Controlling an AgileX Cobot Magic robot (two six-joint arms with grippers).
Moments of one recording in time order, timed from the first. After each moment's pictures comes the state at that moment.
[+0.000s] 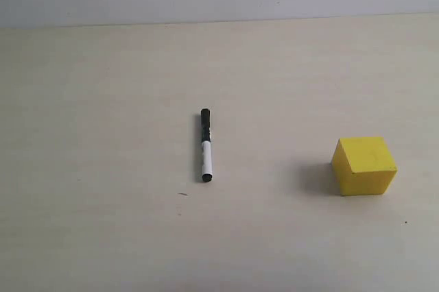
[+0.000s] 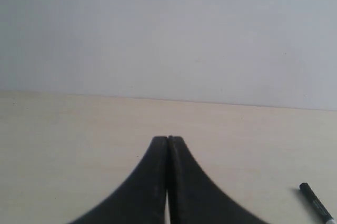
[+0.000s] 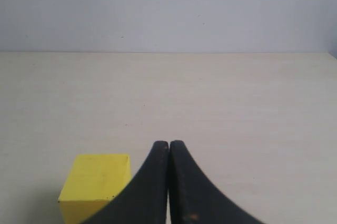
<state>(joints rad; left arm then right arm) -0.10 0.01 -0.15 0.02 0.31 -0.11 0.15 0.01 0.00 0.08 0.31 -0.07</state>
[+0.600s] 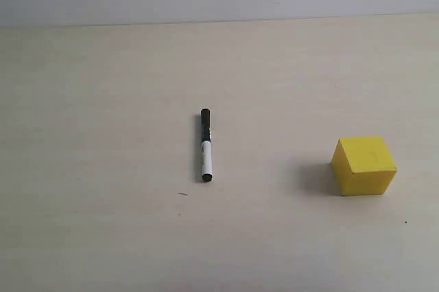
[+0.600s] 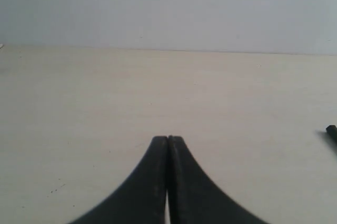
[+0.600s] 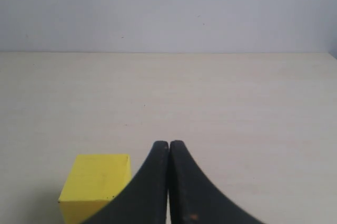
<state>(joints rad) -0.09 0.01 -0.01 0.06 0.31 -0.11 0.15 0.01 0.00 0.08 0.31 -0.07</state>
